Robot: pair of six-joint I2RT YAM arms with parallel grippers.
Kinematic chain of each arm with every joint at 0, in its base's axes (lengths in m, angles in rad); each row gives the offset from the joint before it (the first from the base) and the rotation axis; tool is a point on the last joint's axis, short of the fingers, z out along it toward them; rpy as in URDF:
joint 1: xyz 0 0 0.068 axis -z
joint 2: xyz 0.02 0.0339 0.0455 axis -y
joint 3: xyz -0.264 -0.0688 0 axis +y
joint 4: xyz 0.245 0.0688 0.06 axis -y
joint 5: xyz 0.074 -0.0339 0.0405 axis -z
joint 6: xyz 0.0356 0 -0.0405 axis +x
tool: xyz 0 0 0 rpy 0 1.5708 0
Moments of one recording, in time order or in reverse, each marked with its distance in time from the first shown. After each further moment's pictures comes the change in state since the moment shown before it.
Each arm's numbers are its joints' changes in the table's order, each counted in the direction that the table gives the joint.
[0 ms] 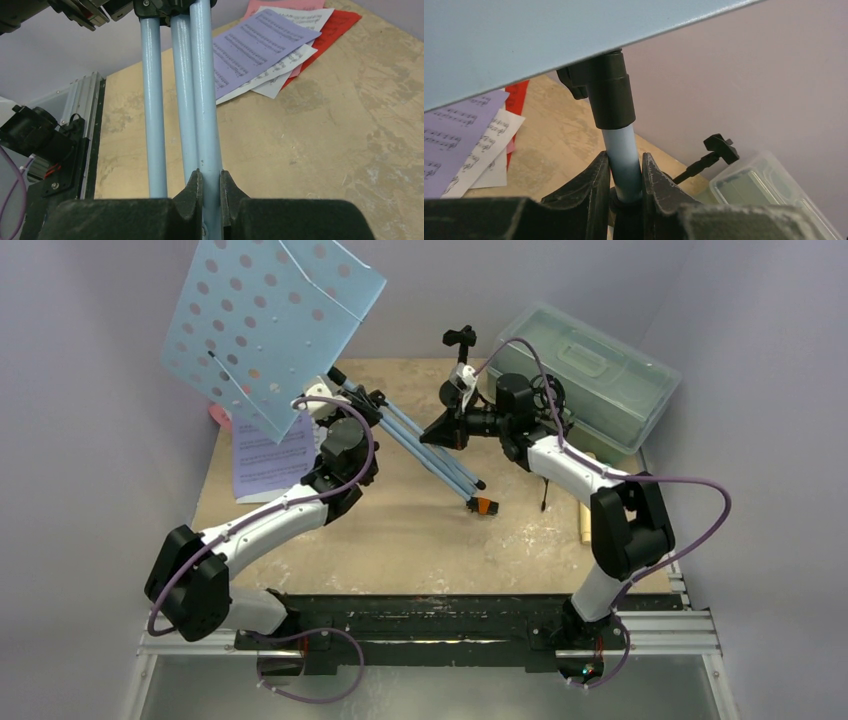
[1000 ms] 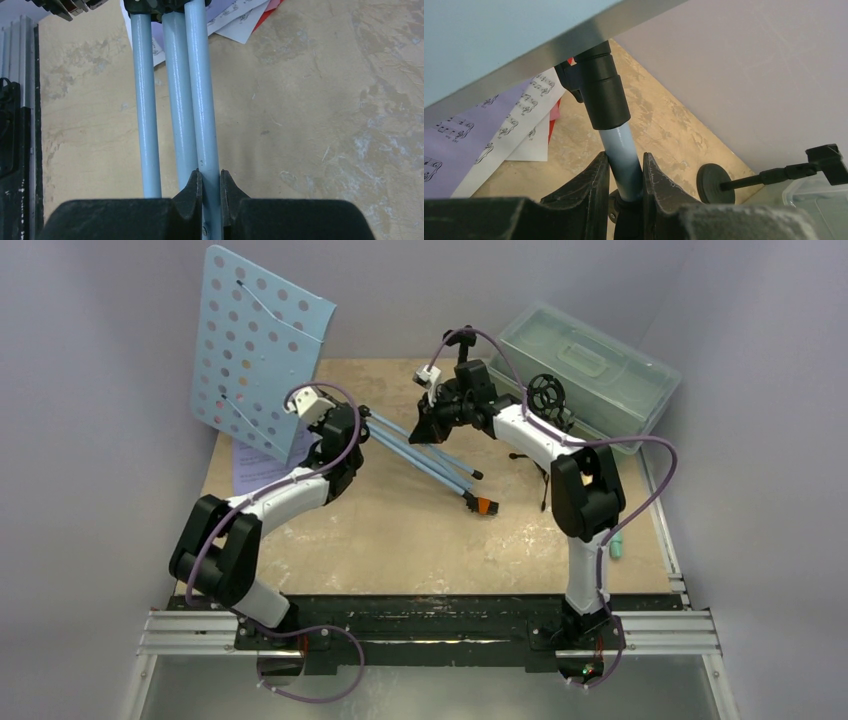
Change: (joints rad) left arm -0.222 -0.172 0.037 -0.170 0.145 -0.300; right arm -0.059 -0.334 -0.439 -0.537 0.159 -0.272
